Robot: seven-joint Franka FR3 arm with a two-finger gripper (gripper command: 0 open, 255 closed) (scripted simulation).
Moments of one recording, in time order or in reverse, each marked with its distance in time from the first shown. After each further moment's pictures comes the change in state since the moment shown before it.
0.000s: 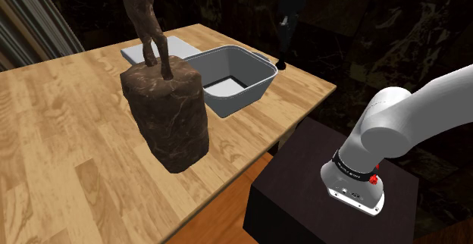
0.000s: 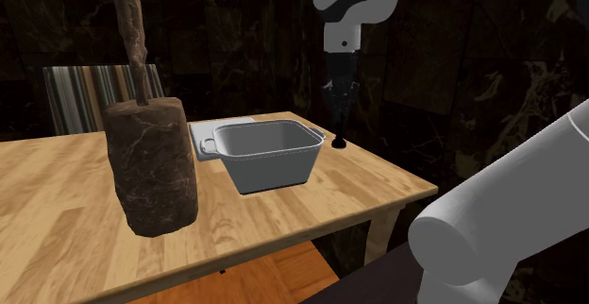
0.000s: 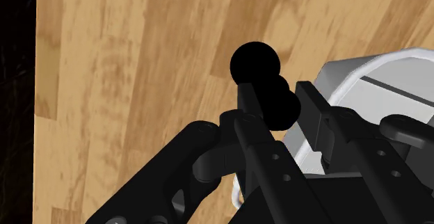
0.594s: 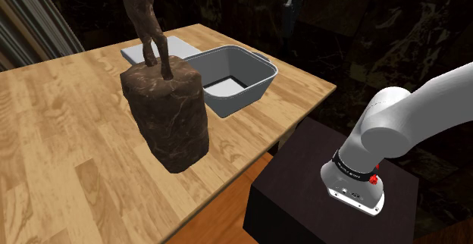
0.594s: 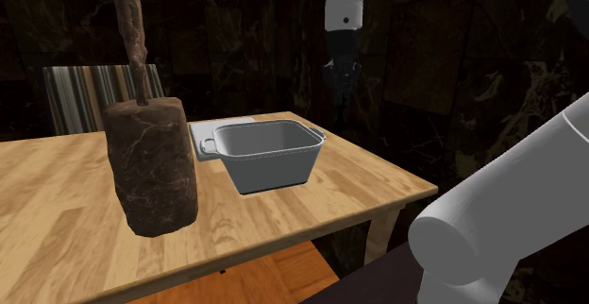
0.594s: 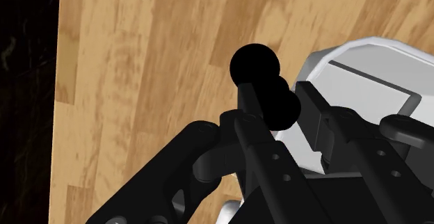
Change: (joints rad) arm 0.002 0.025 0.003 0.146 0.003 -0.121 -0.001
